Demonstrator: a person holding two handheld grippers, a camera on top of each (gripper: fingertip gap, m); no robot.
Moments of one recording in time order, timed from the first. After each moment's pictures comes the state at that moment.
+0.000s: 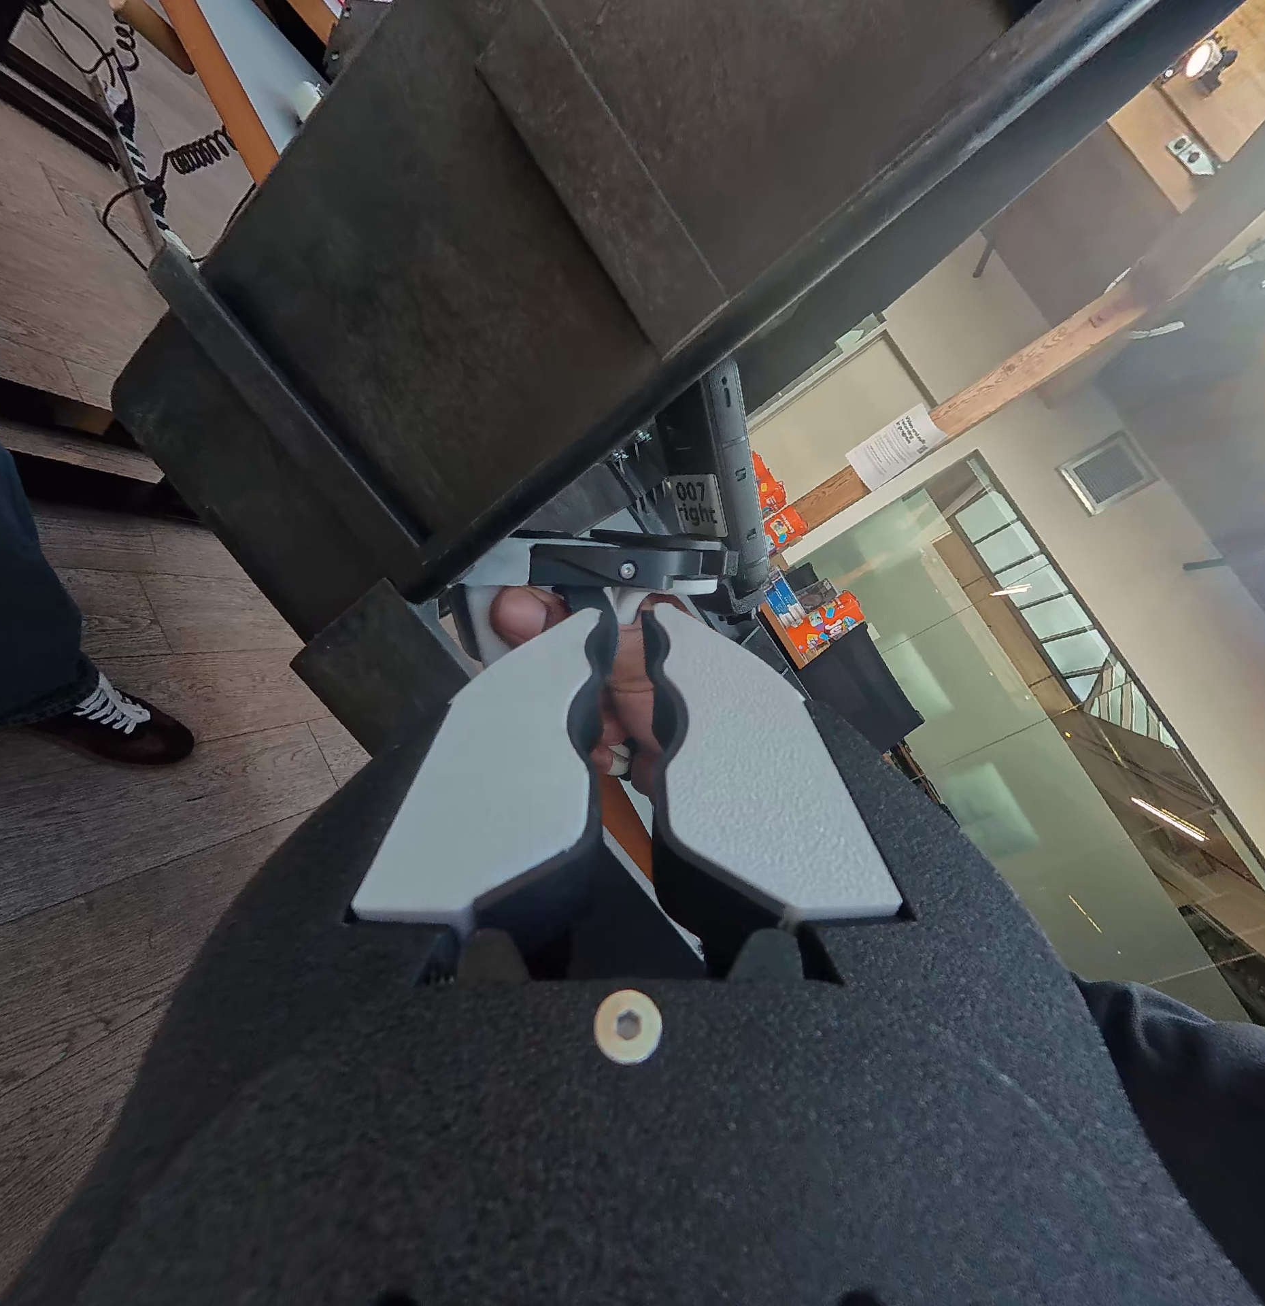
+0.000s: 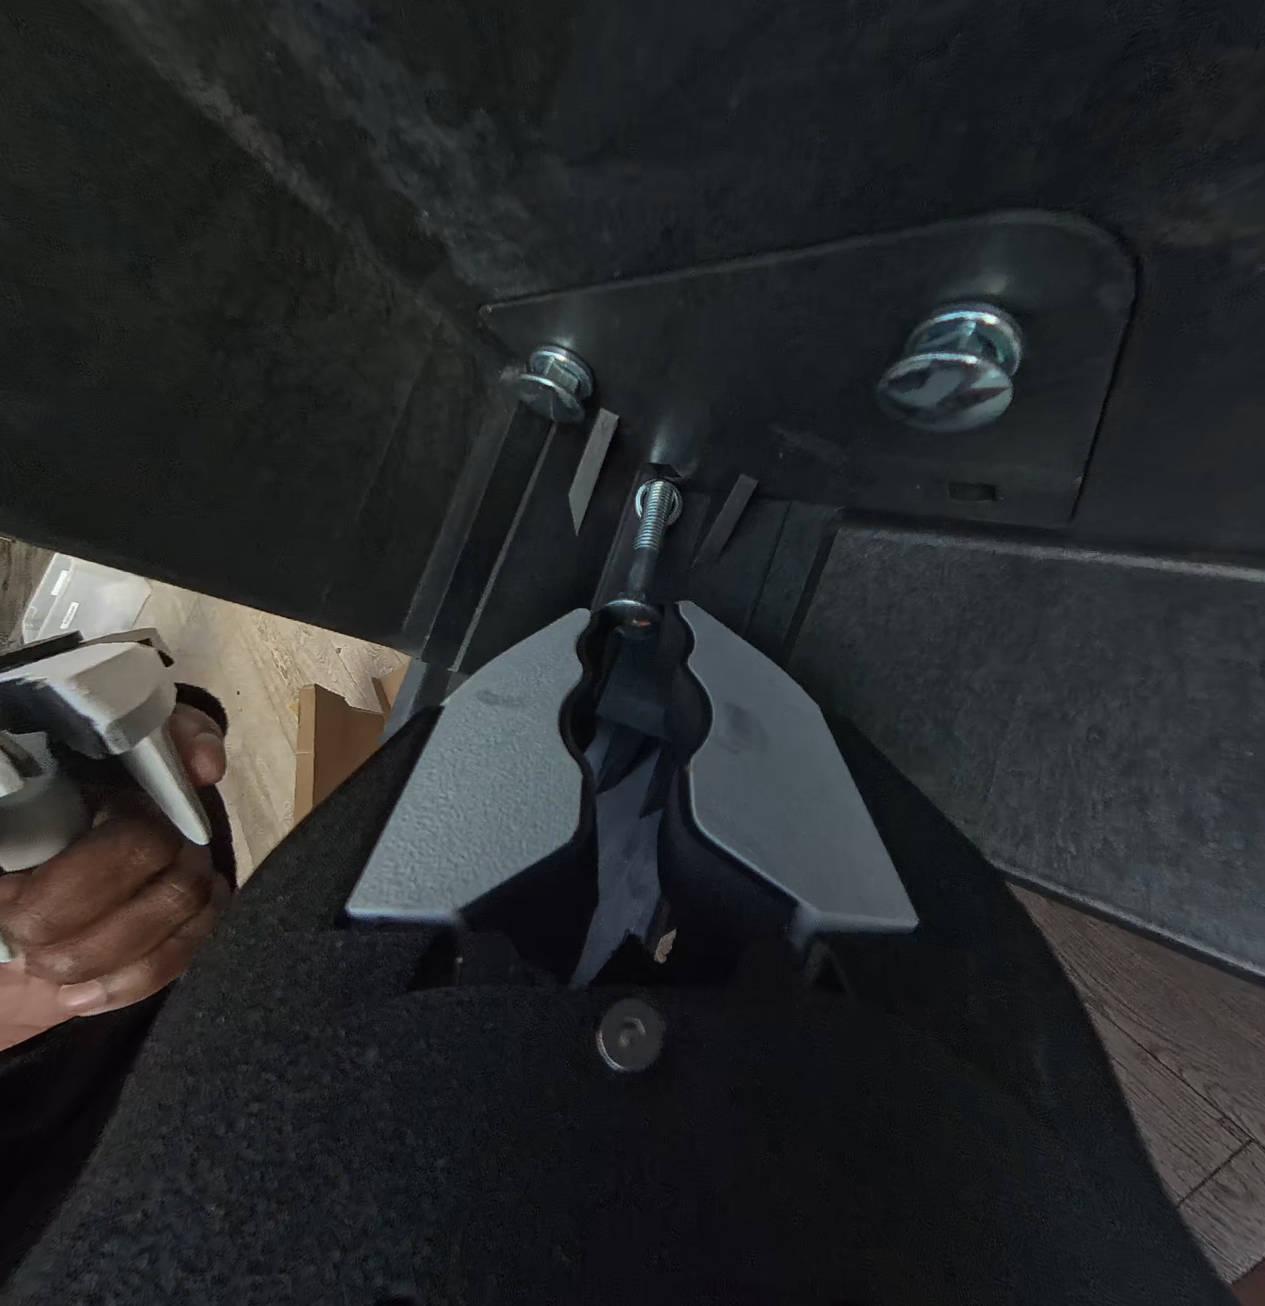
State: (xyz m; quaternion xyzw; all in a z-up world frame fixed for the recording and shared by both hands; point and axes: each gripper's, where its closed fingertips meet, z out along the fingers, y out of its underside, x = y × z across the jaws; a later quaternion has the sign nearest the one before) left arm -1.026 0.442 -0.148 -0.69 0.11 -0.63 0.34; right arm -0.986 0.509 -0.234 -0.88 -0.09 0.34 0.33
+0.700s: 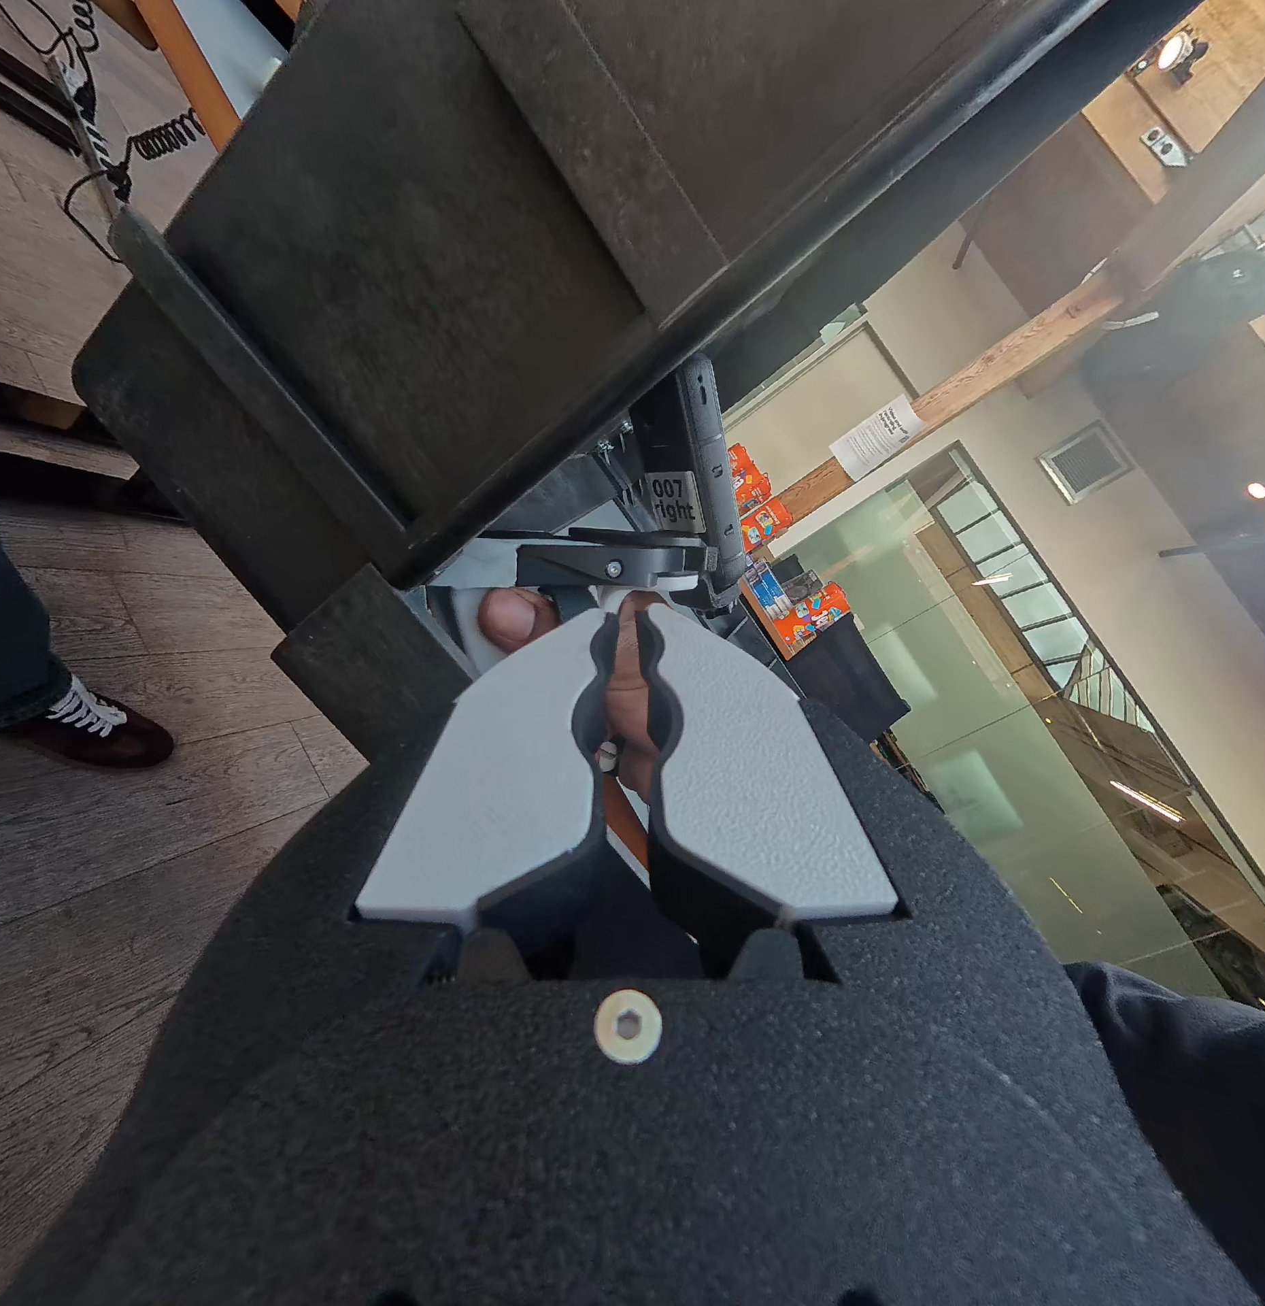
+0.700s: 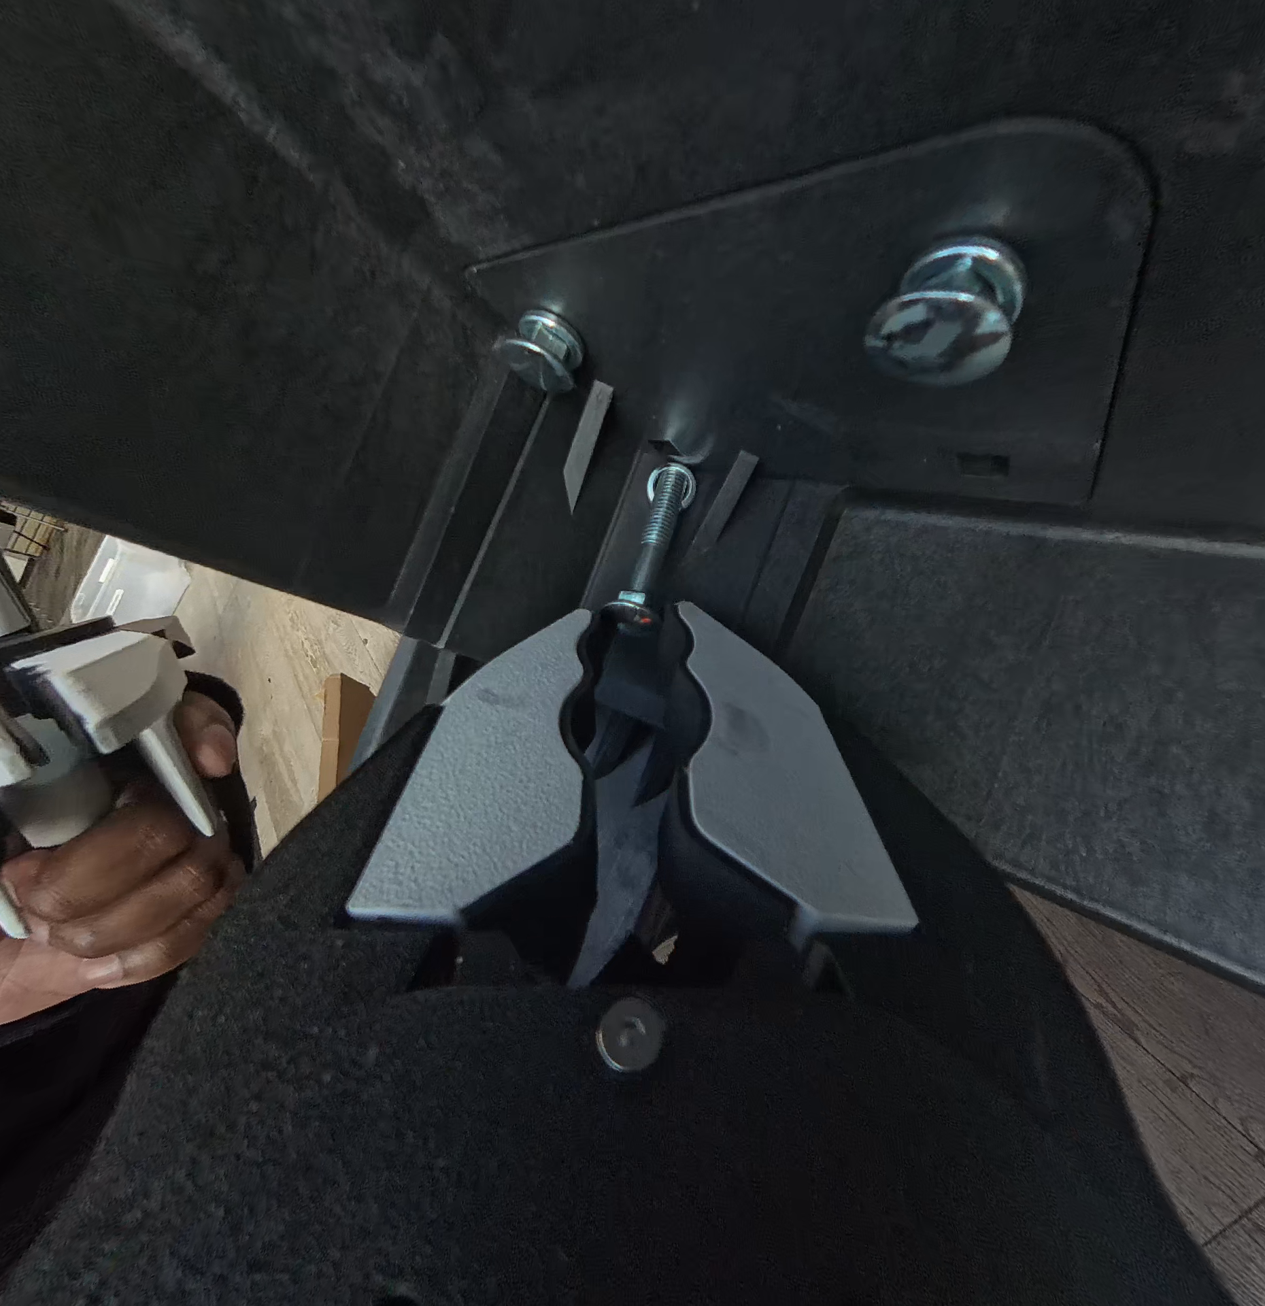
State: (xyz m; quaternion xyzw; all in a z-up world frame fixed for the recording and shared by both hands) left arm -1.023 0.437 -0.151 -0.68 0.11 -0.64 0.33; right arm -0.987 0.506 -0.239 -0.87 -0.10 0.36 0.33
